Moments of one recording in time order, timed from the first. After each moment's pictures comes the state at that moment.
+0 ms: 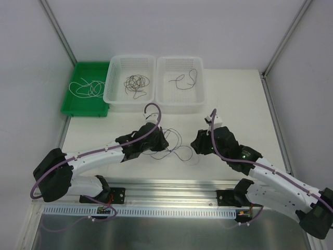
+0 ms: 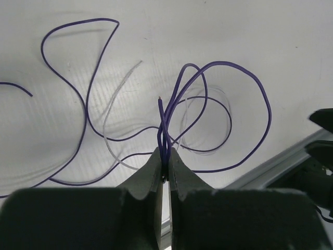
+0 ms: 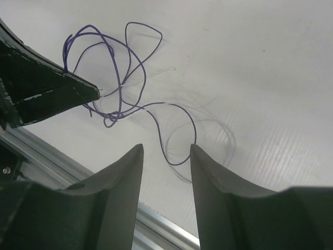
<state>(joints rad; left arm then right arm) -0.92 1.27 0.70 -0.12 -0.16 -0.80 0.84 0.83 0.64 -0.38 0.15 0.50</state>
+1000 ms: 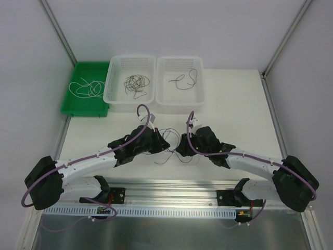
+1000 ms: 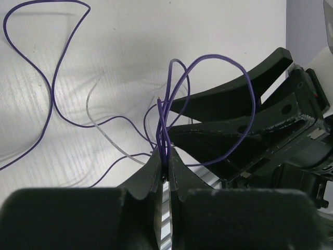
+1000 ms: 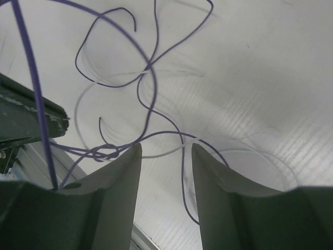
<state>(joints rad) -0.91 1.14 0.61 -0.03 -0.07 -0.97 0.84 1.23 0.51 0.12 -0.09 0.49</state>
